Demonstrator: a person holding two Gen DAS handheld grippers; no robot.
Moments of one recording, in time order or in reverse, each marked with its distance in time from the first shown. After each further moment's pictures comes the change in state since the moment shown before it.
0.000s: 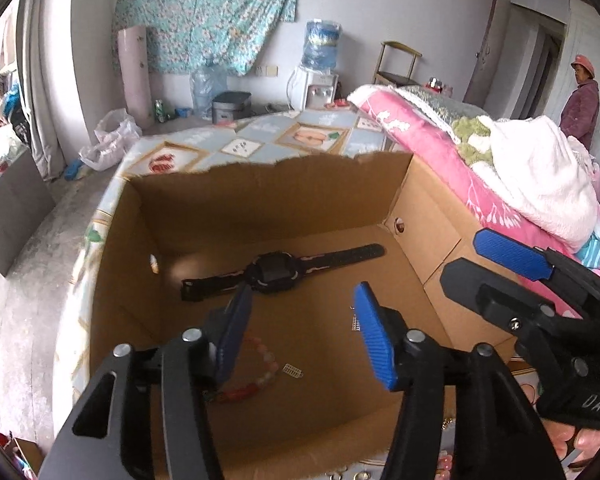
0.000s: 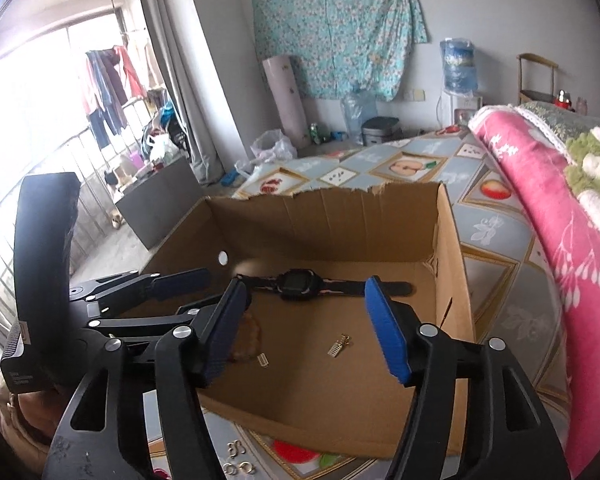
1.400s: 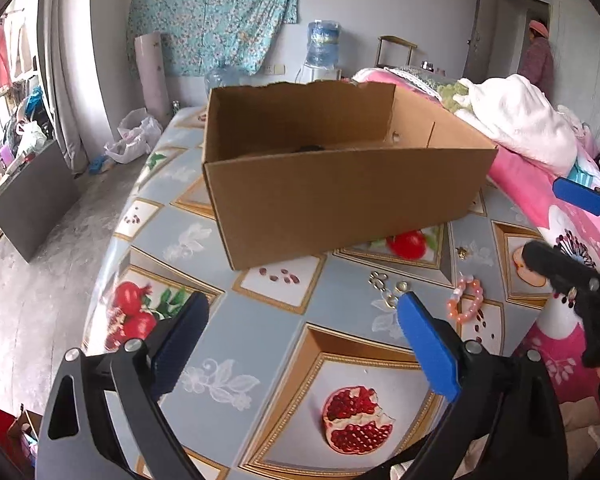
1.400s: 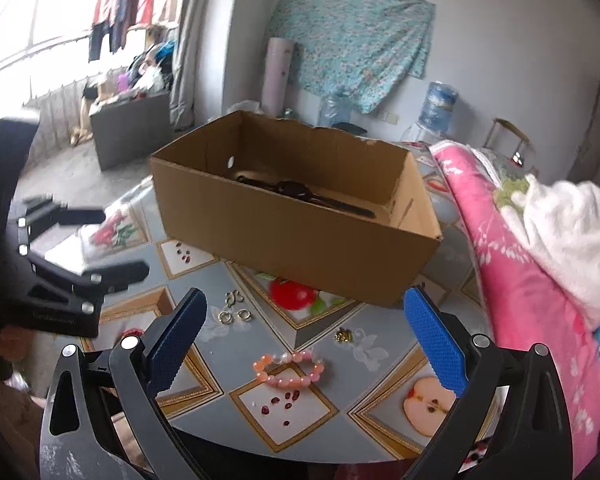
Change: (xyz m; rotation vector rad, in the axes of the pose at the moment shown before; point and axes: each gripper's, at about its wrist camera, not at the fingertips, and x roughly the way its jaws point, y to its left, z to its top) left arm -0.091 0.026 -0.158 0.044 -0.004 0.045; right arm -0.088 0.071 -0.121 -0.262 0.019 -0.262
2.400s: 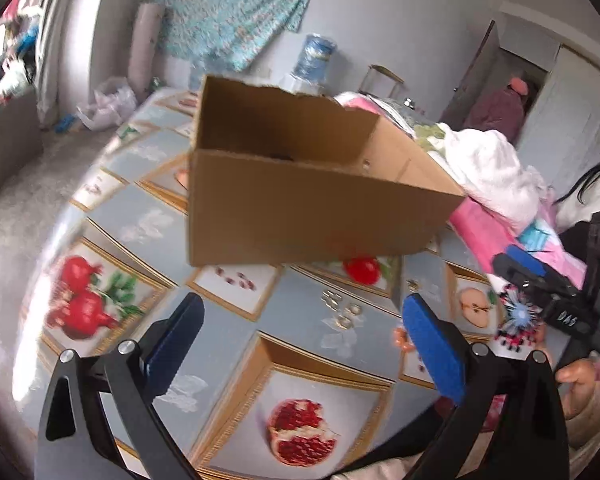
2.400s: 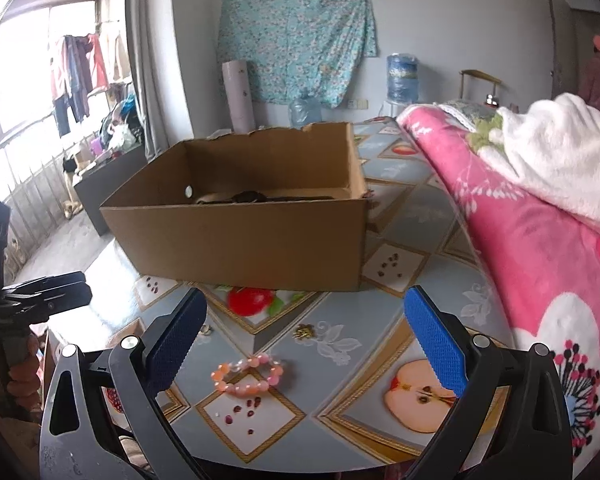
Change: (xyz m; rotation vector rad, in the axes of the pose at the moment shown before) left arm -0.002 0.019 0.000 -0.177 -0.057 -0.195; right arm 0.007 -0.080 -0.023 0.267 -0.026 0.046
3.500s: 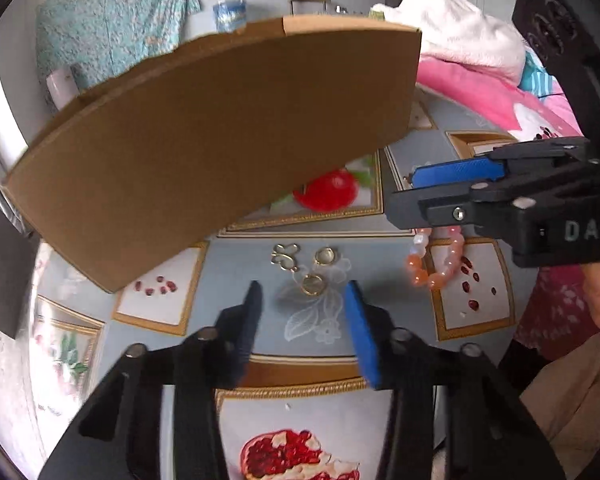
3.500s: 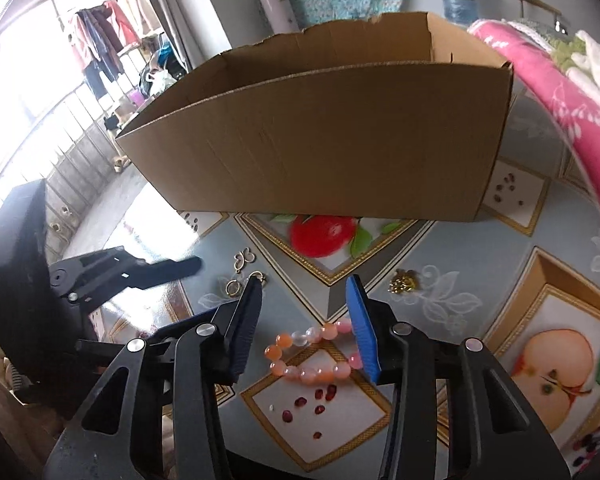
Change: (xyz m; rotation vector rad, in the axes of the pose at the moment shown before) left arm 0.095 -0.067 -0.034 0.454 0.195 0.070; right arm 0.075 0.037 -0.016 0.024 0.315 0.241
